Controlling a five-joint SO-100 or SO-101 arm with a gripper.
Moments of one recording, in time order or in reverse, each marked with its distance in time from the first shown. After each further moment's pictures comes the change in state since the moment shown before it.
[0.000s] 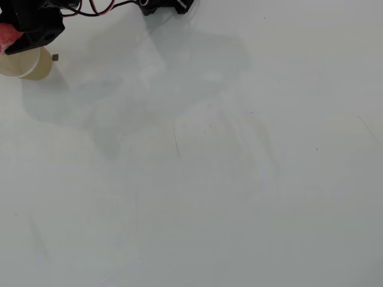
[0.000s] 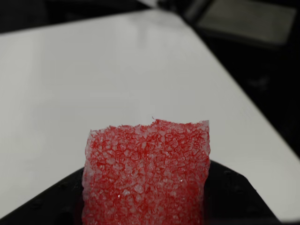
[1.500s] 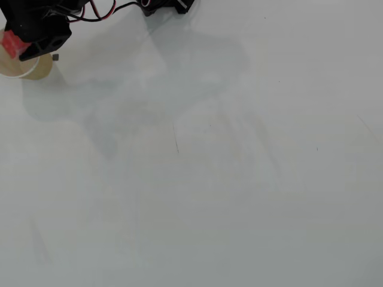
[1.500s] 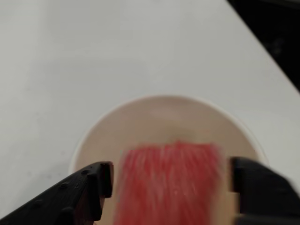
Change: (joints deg) arm -1.9 -2.6 0.0 4.2 0.0
